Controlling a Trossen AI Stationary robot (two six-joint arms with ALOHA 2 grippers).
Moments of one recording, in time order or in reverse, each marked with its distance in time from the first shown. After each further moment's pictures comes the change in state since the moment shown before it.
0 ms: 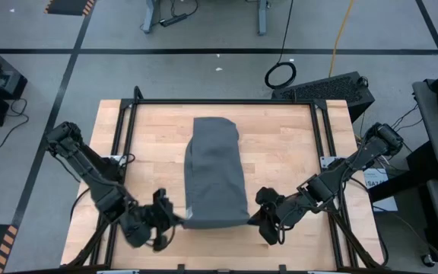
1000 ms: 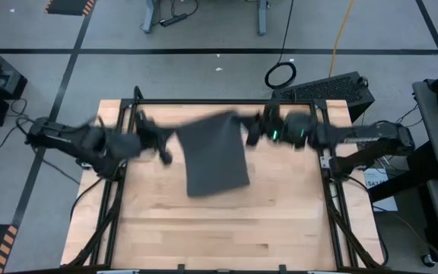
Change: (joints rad) left arm 0.572 -0.364 0.046 0.028 -0.298 0.612; right arm -0.641 -0.177 0.000 0.483 0.187 -0.489
